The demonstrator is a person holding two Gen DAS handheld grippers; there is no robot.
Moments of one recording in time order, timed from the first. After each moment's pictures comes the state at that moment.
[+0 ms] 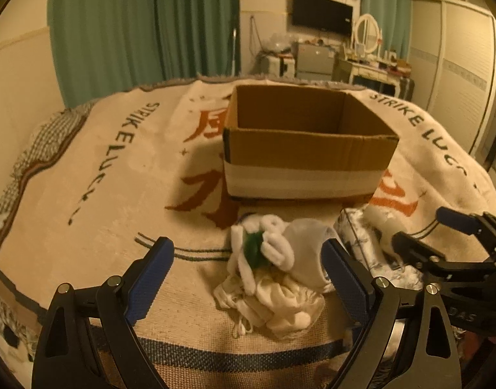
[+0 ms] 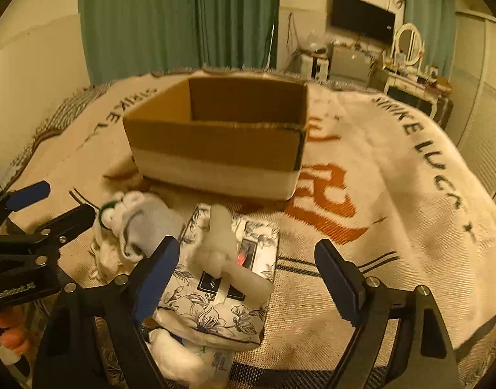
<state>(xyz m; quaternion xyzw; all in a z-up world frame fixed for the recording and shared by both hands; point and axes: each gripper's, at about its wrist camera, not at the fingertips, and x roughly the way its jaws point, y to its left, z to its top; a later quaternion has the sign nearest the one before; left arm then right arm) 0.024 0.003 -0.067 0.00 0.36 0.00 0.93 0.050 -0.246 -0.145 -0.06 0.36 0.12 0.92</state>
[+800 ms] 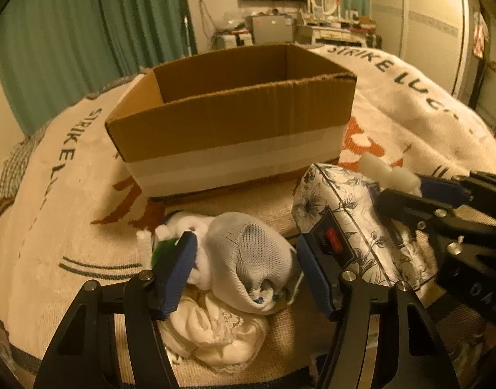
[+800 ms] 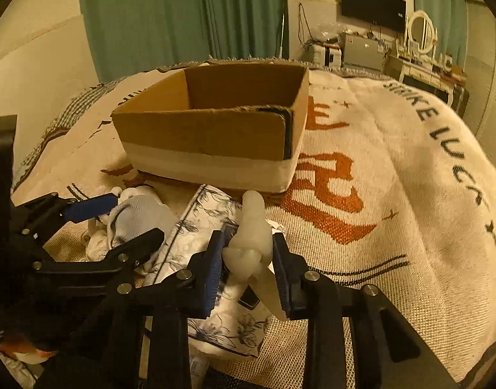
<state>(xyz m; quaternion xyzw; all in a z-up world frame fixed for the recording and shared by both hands) 0.059 -0.062 -0.103 0.09 0.40 -0.07 0.91 0.070 -0.274 -0.159 -0.03 0.38 0.16 0.91</state>
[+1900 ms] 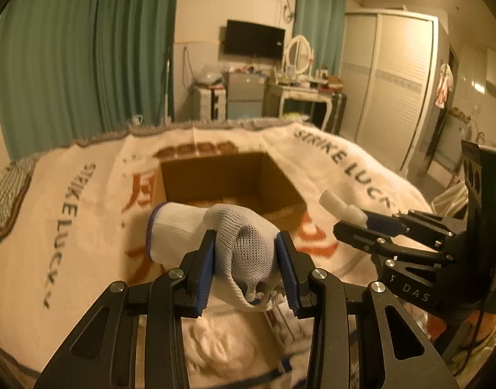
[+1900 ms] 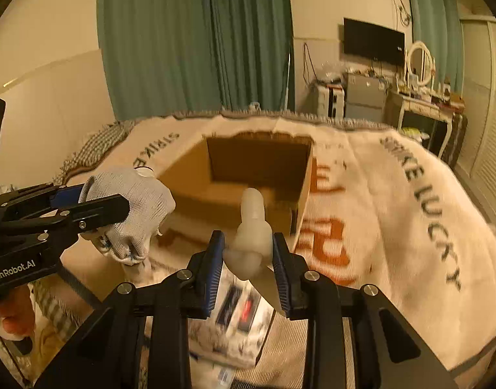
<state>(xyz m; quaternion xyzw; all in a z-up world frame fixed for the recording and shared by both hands) 0.041 -0.022 0.029 0.01 0.30 -0.16 0.94 0.048 -0.267 -0.065 -0.03 0.29 0.17 0.94</state>
